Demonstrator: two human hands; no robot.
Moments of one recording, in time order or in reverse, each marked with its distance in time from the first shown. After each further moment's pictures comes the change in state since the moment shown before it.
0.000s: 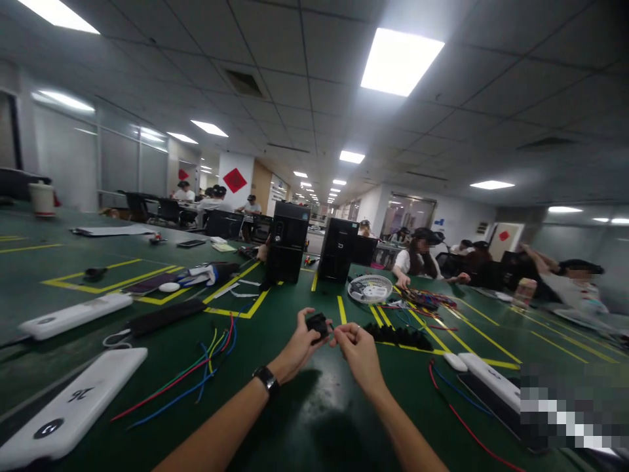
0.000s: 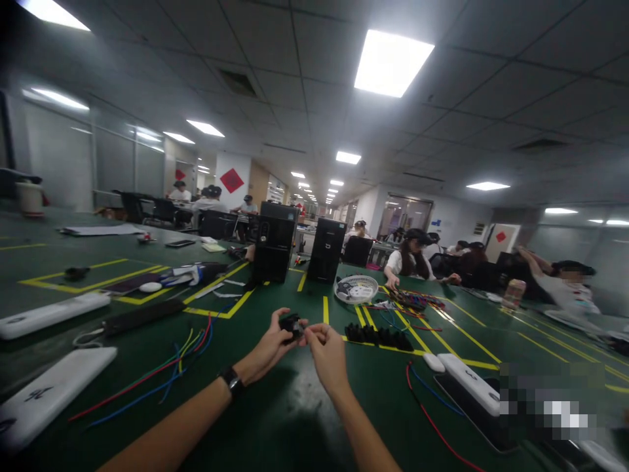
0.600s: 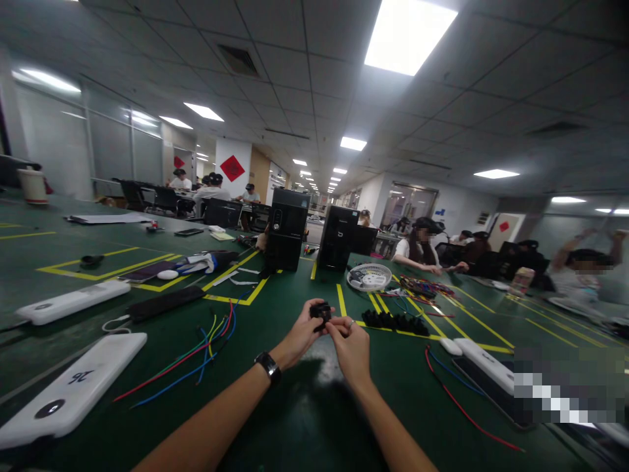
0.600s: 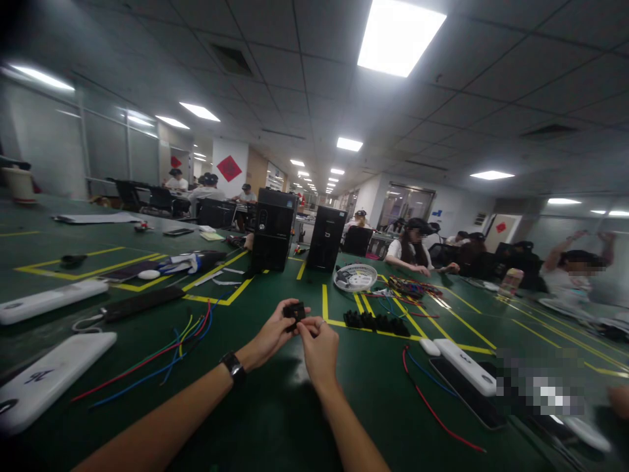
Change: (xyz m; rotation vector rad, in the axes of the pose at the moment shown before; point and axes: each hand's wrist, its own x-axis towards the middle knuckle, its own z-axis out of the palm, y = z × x) left_hand -0.005 -0.004 0.007 -0.133 -0.080 0.004; right_hand -0.012 0.015 0.018 -0.101 0.186 -0.092
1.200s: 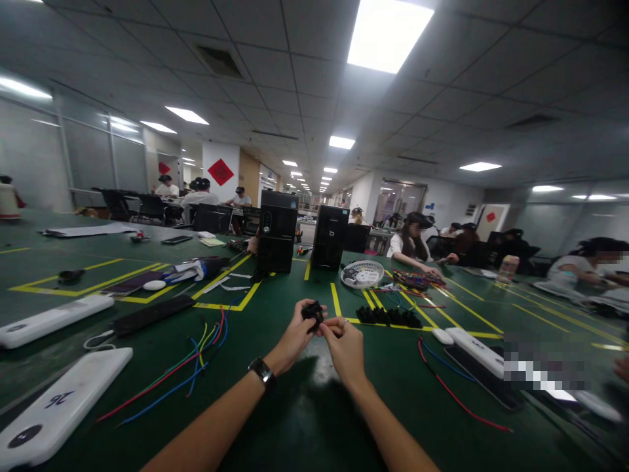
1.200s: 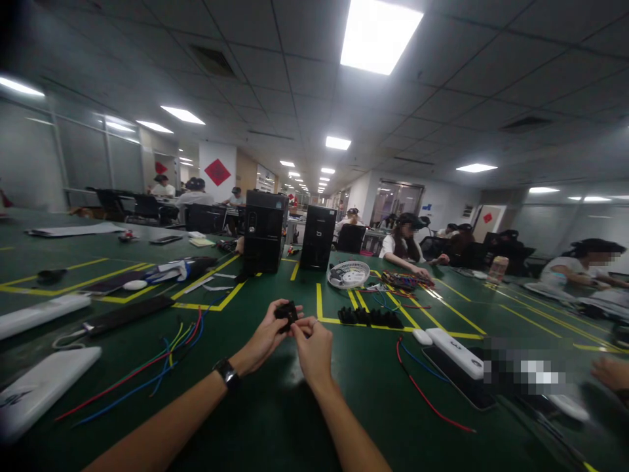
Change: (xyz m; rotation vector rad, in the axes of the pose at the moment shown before) left_hand -0.005 0.004 0.008 0.096 0.049 0.006; right_hand -0.003 0.002 -0.002 0.026 -0.016 0.002
